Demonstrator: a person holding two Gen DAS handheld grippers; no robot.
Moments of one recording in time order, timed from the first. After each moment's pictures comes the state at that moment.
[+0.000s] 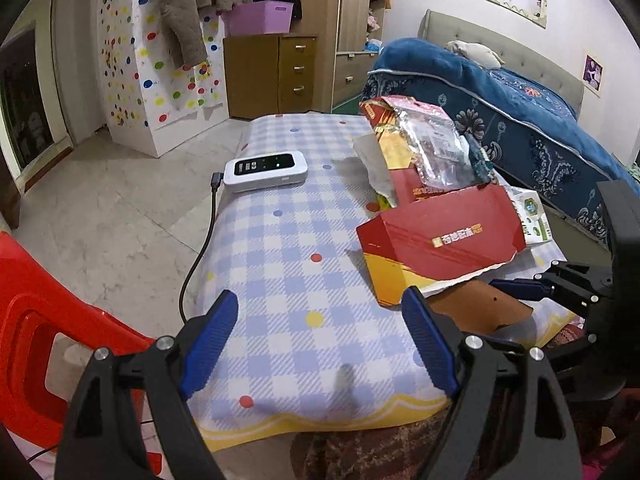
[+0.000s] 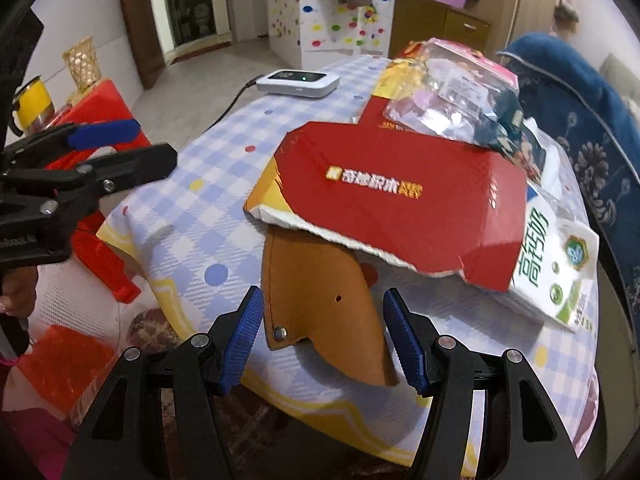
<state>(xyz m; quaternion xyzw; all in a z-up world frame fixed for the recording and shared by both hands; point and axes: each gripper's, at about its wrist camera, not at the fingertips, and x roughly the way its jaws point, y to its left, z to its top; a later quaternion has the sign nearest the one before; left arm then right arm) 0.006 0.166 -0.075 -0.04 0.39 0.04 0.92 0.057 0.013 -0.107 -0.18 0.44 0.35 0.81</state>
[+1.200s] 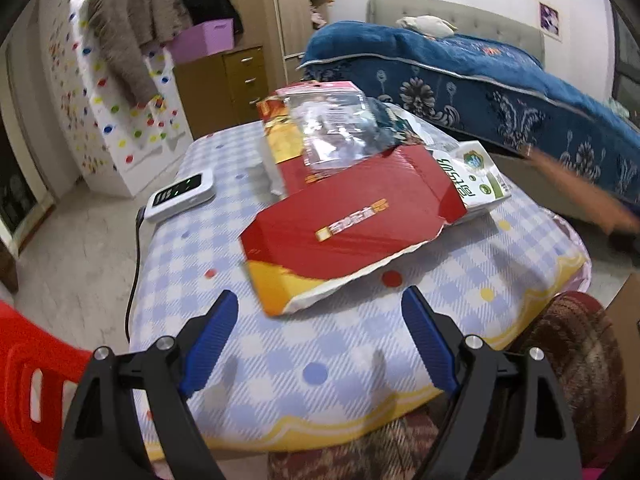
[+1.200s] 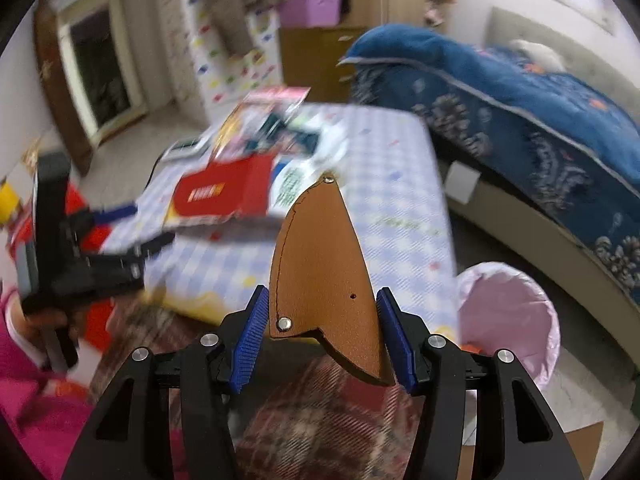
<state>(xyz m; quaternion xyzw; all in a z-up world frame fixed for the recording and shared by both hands) 0.023 0.072 -0.091 0.07 0.38 0.00 0.92 0.021 -0.158 -0.041 -0.06 0.41 0.21 0.89</state>
